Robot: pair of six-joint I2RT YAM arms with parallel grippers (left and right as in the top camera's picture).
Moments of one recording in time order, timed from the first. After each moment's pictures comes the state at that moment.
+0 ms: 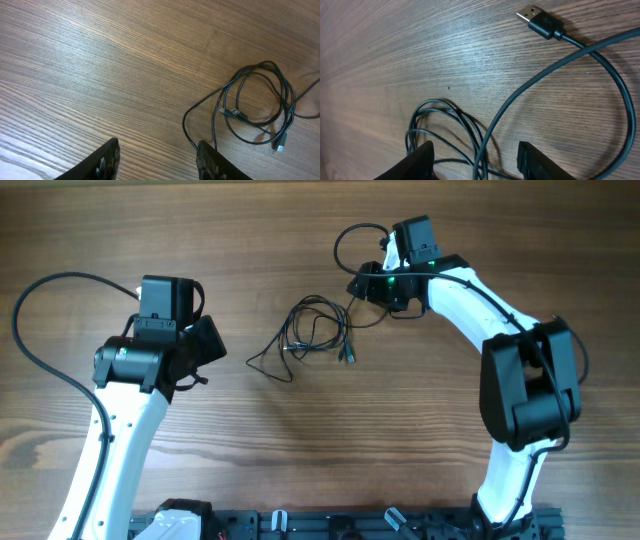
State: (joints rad) left arm -0.12 1.25 1.12 -0.96 -0.11 -0.48; right arm 0.28 2.07 1.45 -0.44 -0.42 0.56
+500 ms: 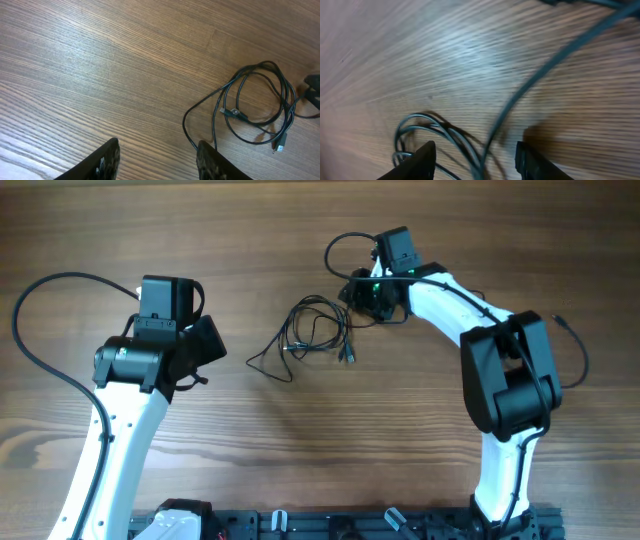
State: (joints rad) left arm -0.12 1.25 1.12 -0.96 -0.11 -0.48; right arm 0.34 2.15 1.45 -0.38 -0.37 0.73
